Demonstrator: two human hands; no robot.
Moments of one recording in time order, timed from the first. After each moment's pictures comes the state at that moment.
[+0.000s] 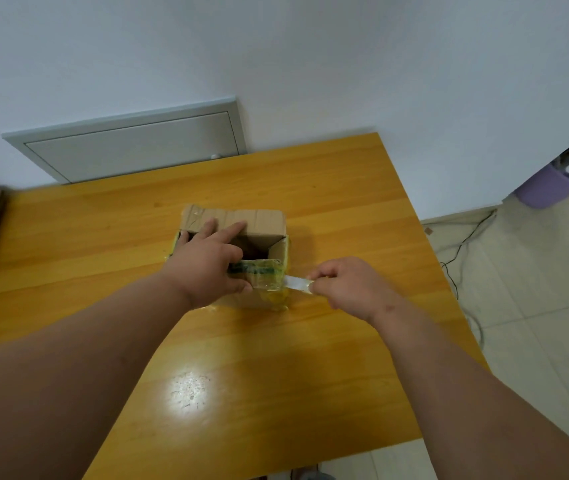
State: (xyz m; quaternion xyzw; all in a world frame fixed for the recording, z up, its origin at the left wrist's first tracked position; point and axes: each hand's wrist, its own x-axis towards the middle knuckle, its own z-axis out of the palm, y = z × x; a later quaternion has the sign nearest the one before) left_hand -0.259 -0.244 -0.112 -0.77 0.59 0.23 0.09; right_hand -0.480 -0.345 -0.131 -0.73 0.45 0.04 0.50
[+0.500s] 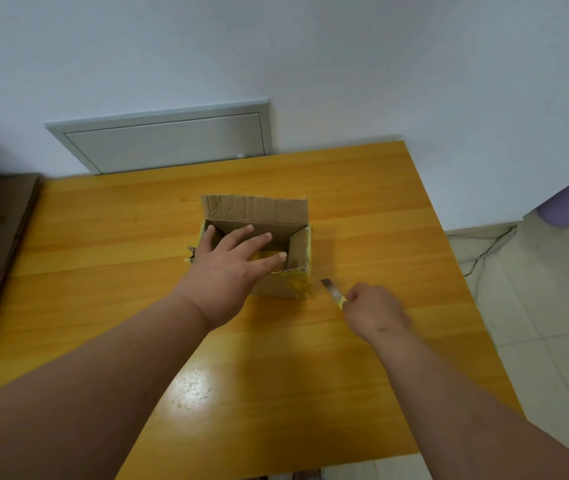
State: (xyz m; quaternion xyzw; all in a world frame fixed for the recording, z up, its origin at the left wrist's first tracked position) left_hand -0.264 -0.207 -0.119 -0.75 0.65 0.07 0.10; right_hand -0.474 -0.325 -0.189 -0.71 0.62 0.14 0.32
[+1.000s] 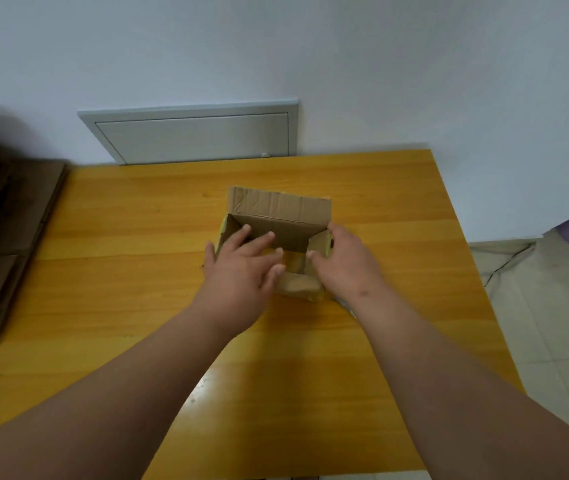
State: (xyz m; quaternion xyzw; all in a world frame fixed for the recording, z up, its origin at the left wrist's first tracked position) left_hand -0.268 -0.192 -0.119 -0.84 0.50 0.18 -0.12; right_hand -0.387 -0.334 -0.141 -0.79 0.49 -0.01 0.36
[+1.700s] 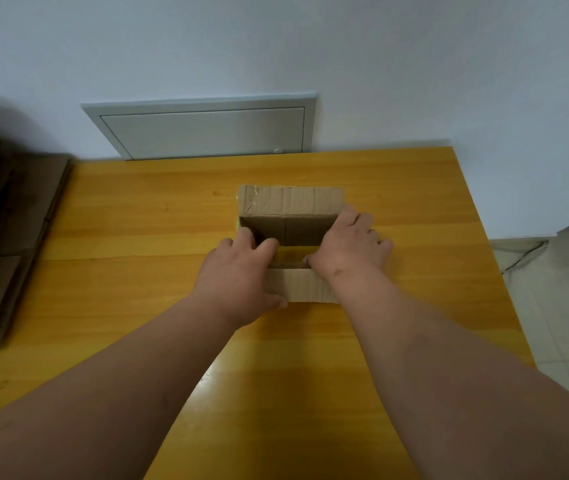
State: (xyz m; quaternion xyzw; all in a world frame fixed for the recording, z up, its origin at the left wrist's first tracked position) left_hand -0.231 -0.200 -0.130 -0.84 0.52 0.13 0.03; right_hand -0.329 -0.341 -0.156 -0.81 0.57 0.09 0.13
